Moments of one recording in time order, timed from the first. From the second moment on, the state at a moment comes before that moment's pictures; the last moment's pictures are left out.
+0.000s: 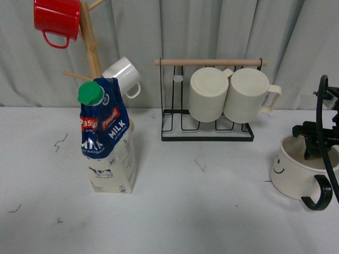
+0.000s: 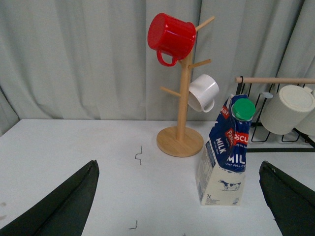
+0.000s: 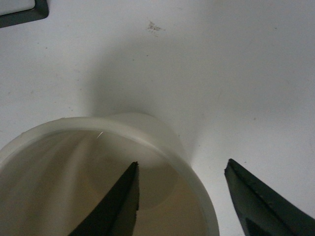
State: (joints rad) left arm 0.00 0.01 0.01 0.00 0.00 -0.01; right arm 0.00 2.09 1.31 -0.34 0.01 0.16
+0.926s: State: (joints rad) left arm 0.00 0.01 0.01 0.00 0.00 -0.01; right arm 0.15 1.88 1.16 -0.29 -0.05 0.24
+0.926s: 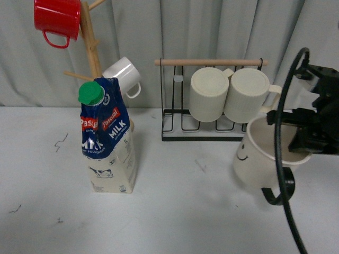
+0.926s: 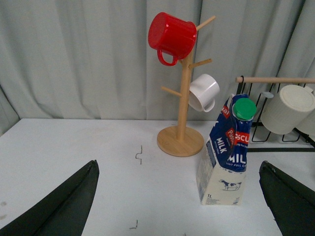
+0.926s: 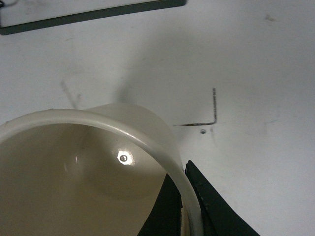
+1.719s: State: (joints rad) left arm 0.00 0.01 0.01 0.00 0.00 -0.01; right arm 0.26 2.04 1.24 -0.27 -0.03 0.35
